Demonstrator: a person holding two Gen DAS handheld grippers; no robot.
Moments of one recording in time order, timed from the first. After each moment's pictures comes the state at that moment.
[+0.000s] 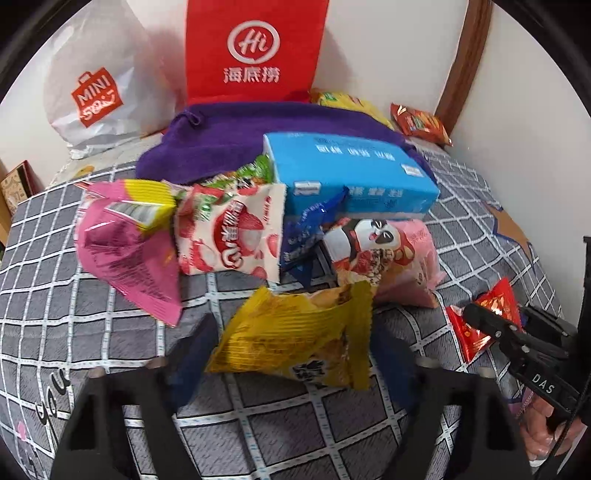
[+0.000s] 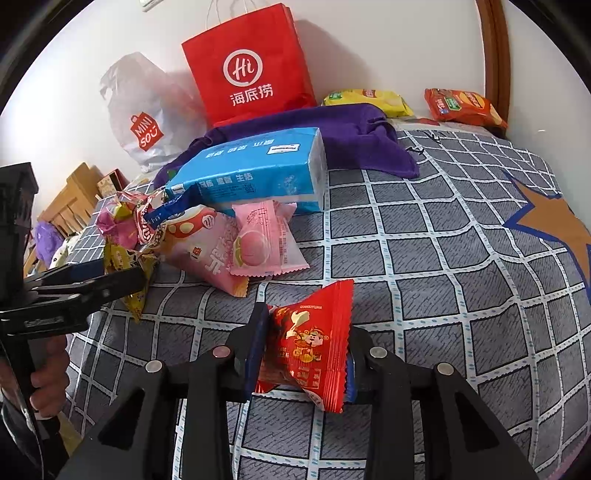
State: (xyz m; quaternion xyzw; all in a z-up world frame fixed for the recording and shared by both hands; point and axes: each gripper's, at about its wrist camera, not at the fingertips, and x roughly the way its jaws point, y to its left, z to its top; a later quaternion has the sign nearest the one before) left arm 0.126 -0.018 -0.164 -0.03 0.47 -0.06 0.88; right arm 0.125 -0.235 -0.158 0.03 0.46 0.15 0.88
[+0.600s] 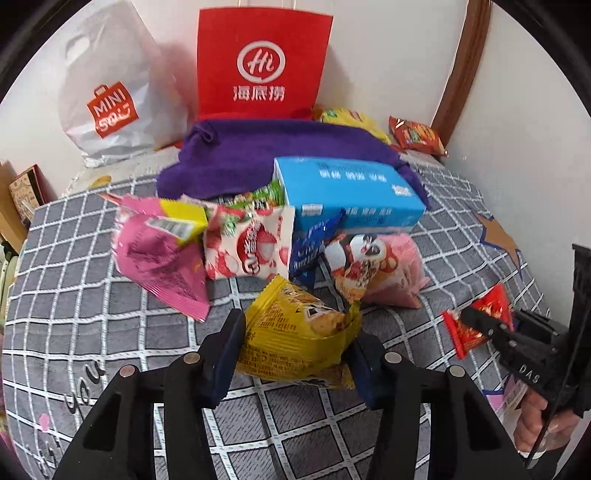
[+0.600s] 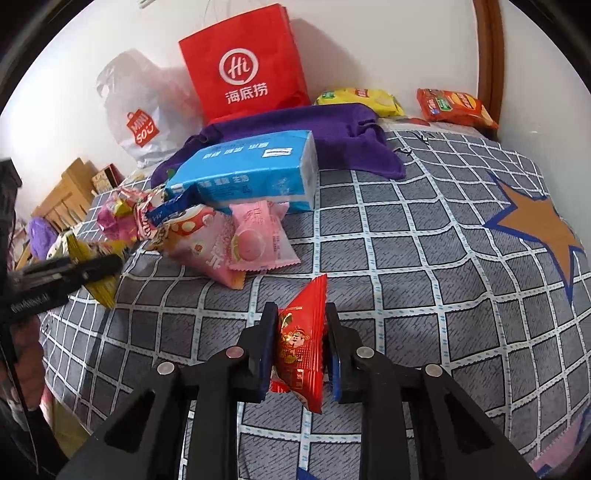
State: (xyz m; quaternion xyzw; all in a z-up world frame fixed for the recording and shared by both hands) left arm 0.107 -0.004 -0.126 -0.03 0.45 -0.06 0.89; right arm 0.116 -0.238 -0.142 0.02 0.47 0.14 0.87
